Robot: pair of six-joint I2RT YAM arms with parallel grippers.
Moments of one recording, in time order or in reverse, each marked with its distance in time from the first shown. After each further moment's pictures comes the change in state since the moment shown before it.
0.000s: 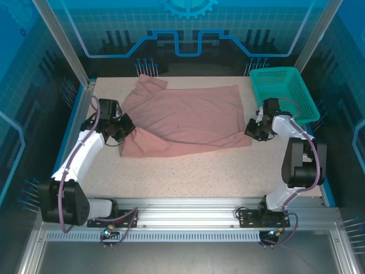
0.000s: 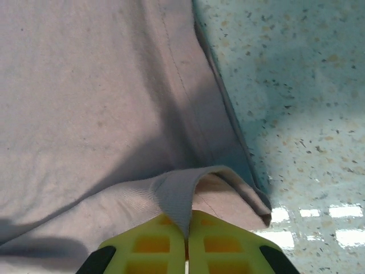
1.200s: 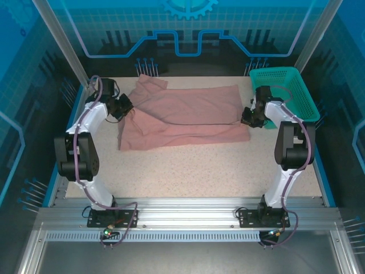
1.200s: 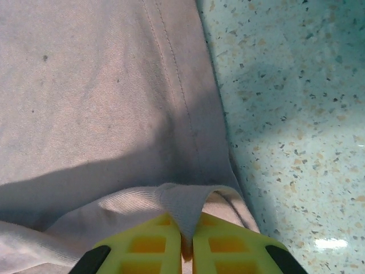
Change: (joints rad) left arm 0.106 0.486 0.355 0.108 0.075 0.023; right arm 0.047 0.258 0.299 -0.034 0.081 -0.007
